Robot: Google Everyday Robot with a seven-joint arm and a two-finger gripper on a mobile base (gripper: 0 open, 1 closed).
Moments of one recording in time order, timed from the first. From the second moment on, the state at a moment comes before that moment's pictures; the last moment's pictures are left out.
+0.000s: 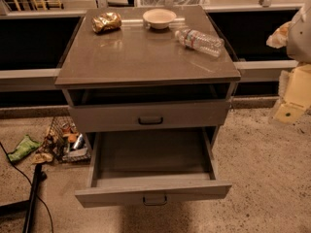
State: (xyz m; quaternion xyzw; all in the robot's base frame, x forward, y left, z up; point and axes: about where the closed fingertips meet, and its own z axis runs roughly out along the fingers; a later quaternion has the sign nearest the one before) arm 0.438 -0.216 0.978 -0.60 0.78 -0.04 0.16
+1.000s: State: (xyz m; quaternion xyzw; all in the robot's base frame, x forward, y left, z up) arm 0.431 -0.177 0.872 -0.62 0.77 0.04 0.14
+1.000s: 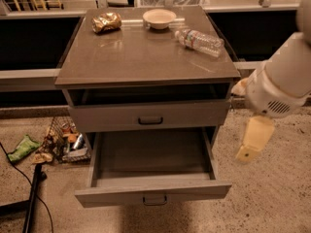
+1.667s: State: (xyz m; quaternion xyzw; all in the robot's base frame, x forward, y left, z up) arm 0.398 -0.116 0.721 -0.60 0.78 0.17 0.13
